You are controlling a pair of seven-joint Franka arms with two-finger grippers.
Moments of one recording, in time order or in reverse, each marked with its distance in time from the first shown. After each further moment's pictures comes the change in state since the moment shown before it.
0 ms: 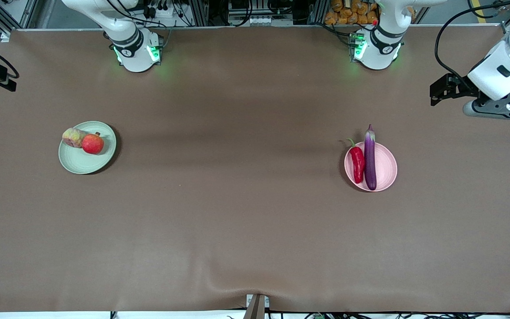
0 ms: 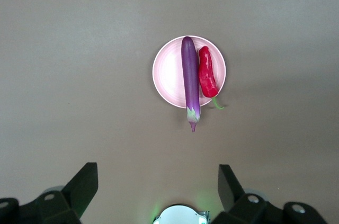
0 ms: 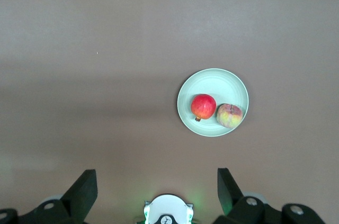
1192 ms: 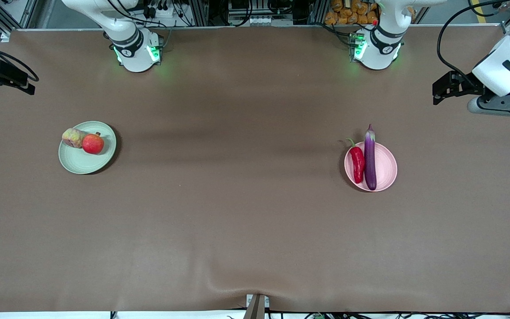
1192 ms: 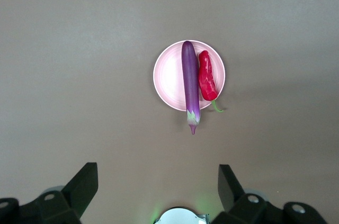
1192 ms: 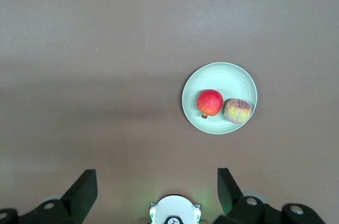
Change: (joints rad) left arm 0.002 -0.003 0.000 0.014 0.000 0.000 -0.001; right arm 0.003 -0.058 0.020 -0.123 -0.001 0.060 0.045
